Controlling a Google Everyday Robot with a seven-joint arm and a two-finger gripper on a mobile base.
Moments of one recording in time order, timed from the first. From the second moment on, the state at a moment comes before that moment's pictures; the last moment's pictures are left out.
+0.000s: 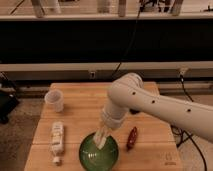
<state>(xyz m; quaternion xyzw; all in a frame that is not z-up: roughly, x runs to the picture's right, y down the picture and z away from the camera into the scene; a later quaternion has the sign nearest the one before) 0.000 0.199 0.615 -0.31 -0.28 -0.34 0.84</state>
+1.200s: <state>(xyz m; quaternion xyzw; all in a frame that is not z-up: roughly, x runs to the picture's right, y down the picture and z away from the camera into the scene) 0.003 0.228 0.647 -0.34 -0.27 -0.33 0.84</state>
